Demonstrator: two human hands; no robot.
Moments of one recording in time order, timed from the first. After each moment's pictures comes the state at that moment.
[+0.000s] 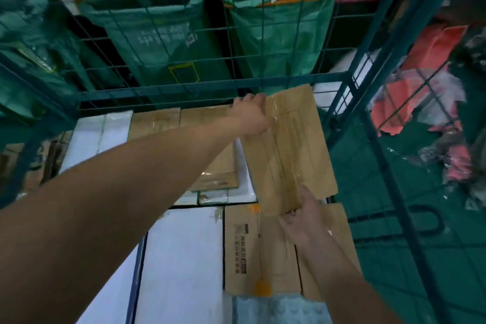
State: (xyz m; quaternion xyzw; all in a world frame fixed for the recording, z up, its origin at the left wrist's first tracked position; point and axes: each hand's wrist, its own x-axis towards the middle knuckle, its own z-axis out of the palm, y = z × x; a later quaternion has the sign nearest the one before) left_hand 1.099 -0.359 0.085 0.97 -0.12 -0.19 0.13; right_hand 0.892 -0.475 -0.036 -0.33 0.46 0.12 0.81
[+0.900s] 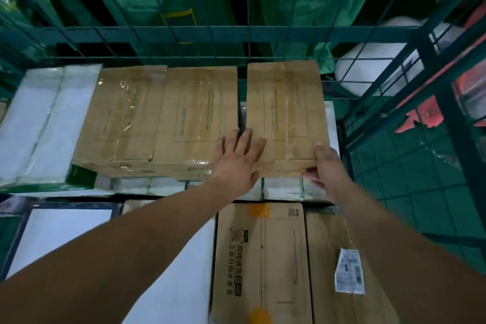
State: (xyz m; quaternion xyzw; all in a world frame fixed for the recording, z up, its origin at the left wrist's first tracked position) left_hand 1.060 -0.292 -0.177 0.97 -0.20 -0.15 -0.01; right_hand 1.048 -0.524 -0.192 -0.68 0.38 0.17 0.61
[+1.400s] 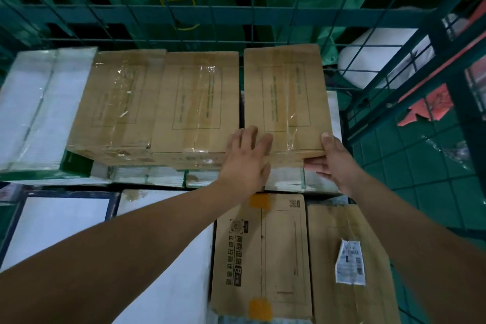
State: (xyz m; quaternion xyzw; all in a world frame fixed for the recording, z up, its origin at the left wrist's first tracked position) left_hand 1.031 -0.305 -0.190 0.97 -0.17 -0.09 0.13; right_hand 1.039 -0.537 -0.193 -0.70 0.31 0.21 0.61
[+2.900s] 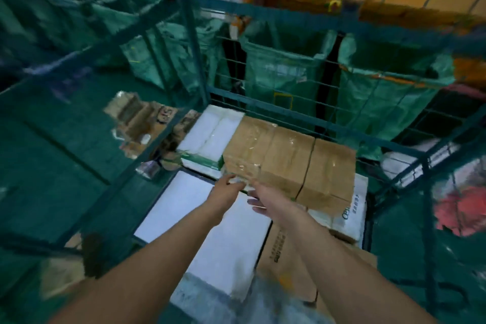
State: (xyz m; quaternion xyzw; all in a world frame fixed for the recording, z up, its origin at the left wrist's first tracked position) left_hand 0.778 -0.130 0.184 0.74 0.33 -0.12 0.57; right_hand 0.831 -0.259 0.178 -0.70 0.13 0.42 0.56
